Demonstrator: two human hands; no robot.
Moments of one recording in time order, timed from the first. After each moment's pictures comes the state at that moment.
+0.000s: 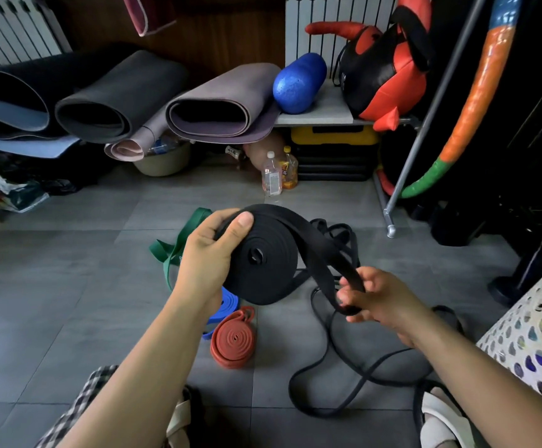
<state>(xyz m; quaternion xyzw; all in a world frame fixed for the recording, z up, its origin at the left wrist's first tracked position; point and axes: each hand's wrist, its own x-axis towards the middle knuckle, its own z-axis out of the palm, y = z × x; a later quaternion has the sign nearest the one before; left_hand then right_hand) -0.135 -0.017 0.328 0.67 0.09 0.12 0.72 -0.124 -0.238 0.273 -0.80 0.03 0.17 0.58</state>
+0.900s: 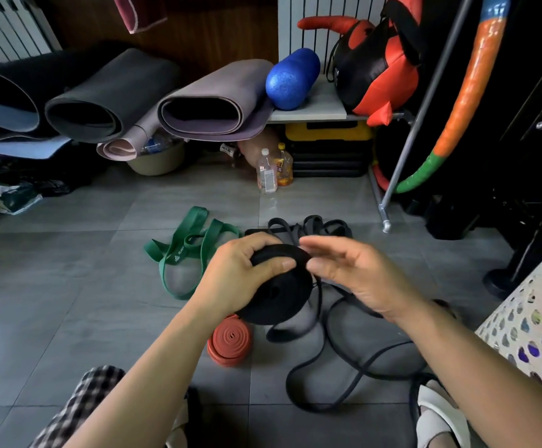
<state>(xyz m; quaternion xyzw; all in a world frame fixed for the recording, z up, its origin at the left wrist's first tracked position) -0.140 -0.032 0.319 0.88 -0.11 0.07 0.46 -0.127 -0.221 0.312 -0.73 -0.17 0.14 0.64</state>
